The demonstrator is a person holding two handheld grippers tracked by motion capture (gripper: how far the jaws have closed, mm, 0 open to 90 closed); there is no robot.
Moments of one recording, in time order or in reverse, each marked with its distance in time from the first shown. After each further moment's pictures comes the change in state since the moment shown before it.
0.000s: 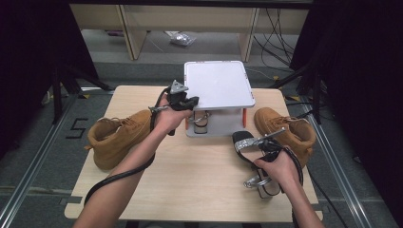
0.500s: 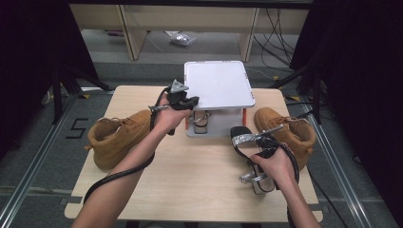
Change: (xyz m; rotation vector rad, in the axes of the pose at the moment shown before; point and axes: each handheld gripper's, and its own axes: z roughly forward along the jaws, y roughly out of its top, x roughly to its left) left arm 0.001 0.002 0.000 0.010 -0.005 0.001; right arm 0.012 0.010 -0.006 -0.037 0.028 0.056
